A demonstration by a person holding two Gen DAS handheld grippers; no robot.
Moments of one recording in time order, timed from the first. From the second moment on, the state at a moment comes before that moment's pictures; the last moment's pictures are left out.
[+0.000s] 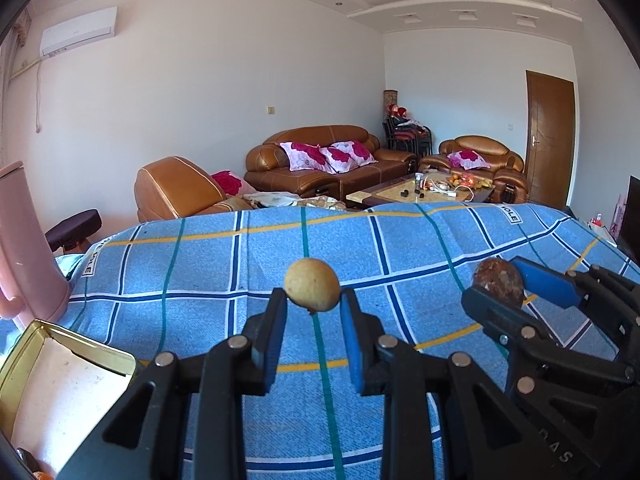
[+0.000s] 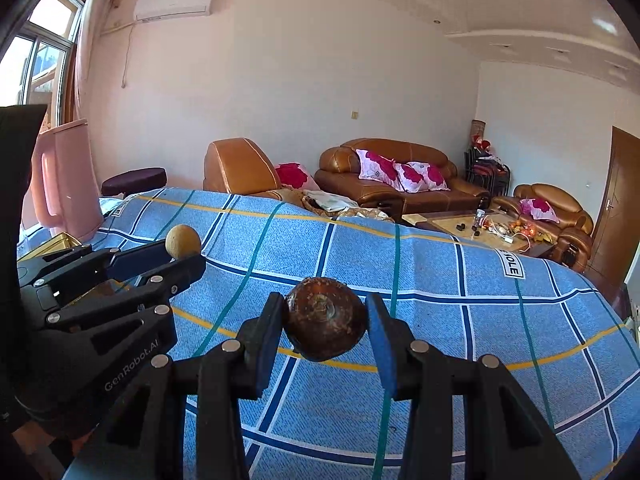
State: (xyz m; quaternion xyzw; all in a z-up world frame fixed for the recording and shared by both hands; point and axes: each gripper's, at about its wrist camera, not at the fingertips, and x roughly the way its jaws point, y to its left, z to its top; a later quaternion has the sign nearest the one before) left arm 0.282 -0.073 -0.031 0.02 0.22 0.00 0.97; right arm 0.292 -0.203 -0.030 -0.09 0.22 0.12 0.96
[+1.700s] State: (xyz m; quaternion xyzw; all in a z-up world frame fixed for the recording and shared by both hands) left arm 0.182 -0.050 -0.031 0.04 0.23 -0.03 0.97; right arm 0.213 -0.180 -0.031 -0.07 0.22 0.15 0.96
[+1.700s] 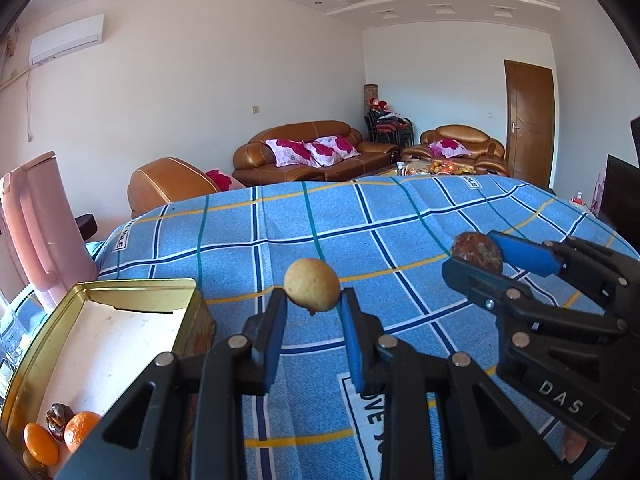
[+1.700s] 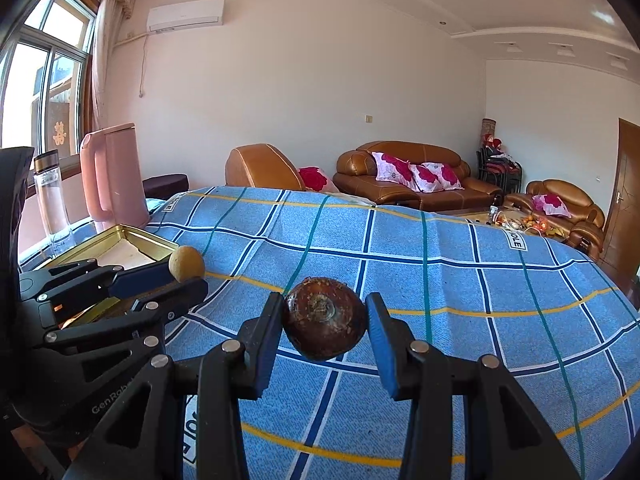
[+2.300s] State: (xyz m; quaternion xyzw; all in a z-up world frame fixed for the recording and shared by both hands) left arm 0.140 -0.022 -0.025 0.03 0.19 -0.02 0.98; right arm 0.179 -0.151 -0.031 -0.07 0.20 0.18 0.96
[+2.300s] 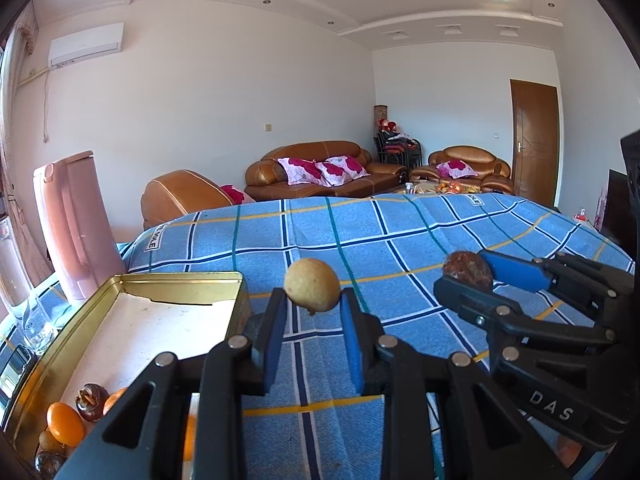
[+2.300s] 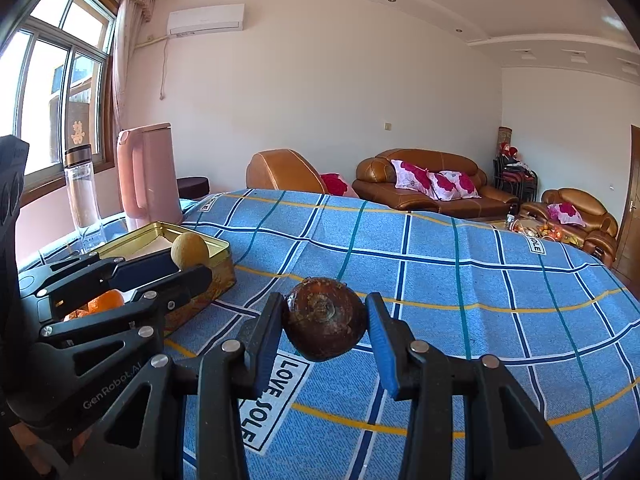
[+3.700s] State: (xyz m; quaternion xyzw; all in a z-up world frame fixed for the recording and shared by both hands) left arm 0.073 0.096 -0.020 -0.01 0.19 0.09 0.98; right arm 0.141 -0.025 -0.016 -0.11 0.18 0.31 0.93
